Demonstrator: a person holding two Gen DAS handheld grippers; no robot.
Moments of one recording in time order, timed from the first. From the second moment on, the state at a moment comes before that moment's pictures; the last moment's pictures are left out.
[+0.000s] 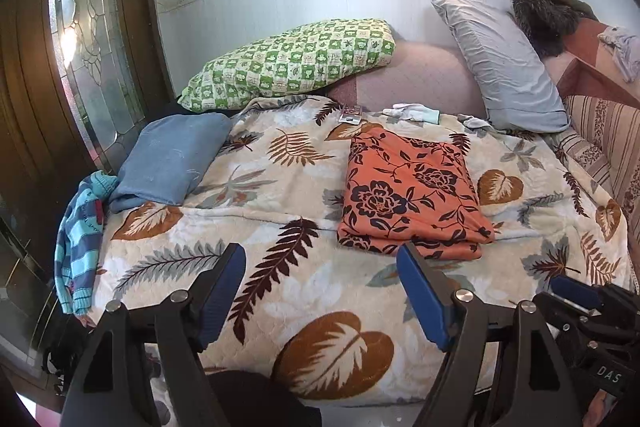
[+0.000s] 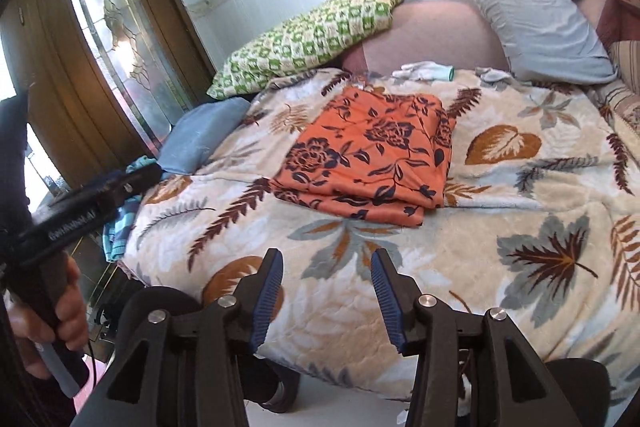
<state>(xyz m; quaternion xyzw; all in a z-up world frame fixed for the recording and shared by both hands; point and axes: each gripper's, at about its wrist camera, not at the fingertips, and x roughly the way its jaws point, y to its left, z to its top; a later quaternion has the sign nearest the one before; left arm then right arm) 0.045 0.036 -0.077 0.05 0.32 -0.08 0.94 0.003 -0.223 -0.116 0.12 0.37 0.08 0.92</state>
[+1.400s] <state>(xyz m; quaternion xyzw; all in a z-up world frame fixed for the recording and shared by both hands) 0.015 0.044 -0.048 0.04 0.31 -0.04 0.95 -0.017 -0.209 -0.072 0.10 0.30 0.06 0.95</state>
